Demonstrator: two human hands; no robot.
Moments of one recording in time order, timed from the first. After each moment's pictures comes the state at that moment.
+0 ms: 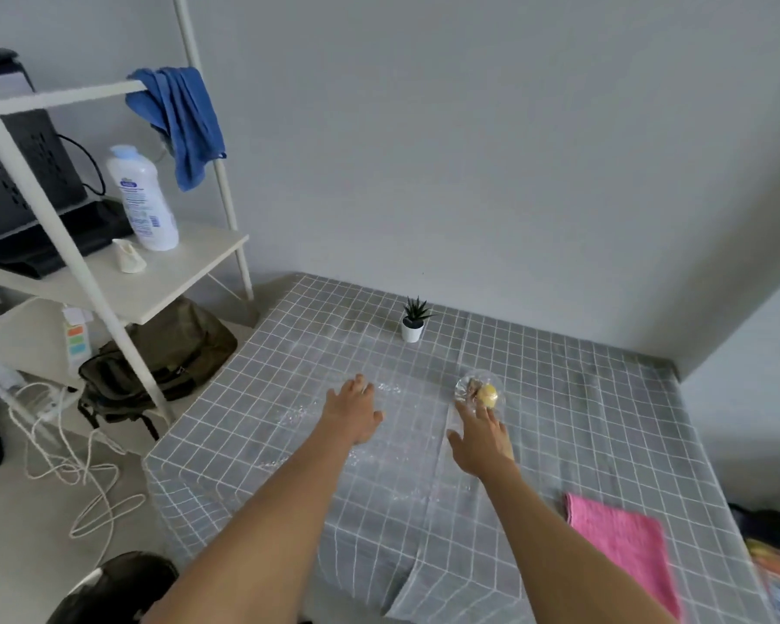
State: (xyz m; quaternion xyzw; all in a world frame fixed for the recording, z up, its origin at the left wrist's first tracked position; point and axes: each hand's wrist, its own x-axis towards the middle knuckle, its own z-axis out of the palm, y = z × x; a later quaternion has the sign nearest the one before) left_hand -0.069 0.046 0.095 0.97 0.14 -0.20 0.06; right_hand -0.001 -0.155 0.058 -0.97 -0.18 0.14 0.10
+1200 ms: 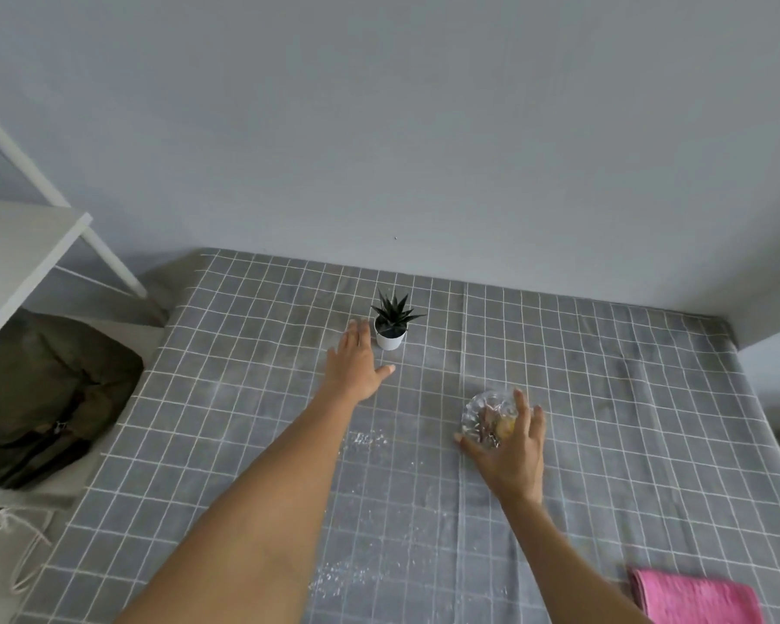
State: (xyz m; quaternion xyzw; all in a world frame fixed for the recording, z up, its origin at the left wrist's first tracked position) left_hand 0.189 0.124 -0.033 0.96 0.12 -0.14 0.20; right_hand 0.137 -0.132 -0.055 -0.93 0.08 0.04 0.35
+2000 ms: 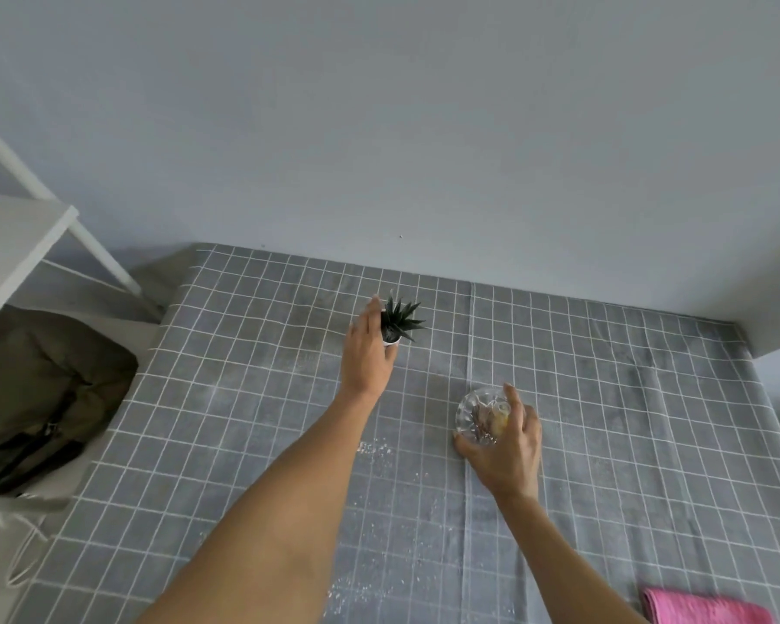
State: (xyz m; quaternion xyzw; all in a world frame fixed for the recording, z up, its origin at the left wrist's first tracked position) left_hand 0.209 0.111 -0.040 0.94 0.12 0.07 0.31; right_hand 0.153 -0.113 -0.061 -0.94 0.04 0.00 0.34
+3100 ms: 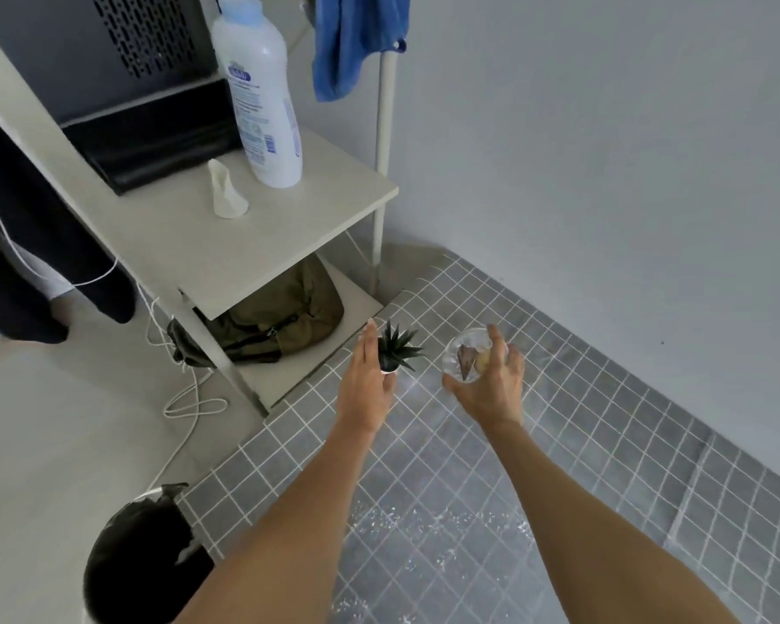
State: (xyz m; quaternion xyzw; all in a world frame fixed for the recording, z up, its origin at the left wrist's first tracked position) left_hand 0.040 0.299 -0.036 0.83 0.41 0.15 0.33; right_hand 0.194 0.194 -0.040 -0.90 -0.29 0.10 0.32
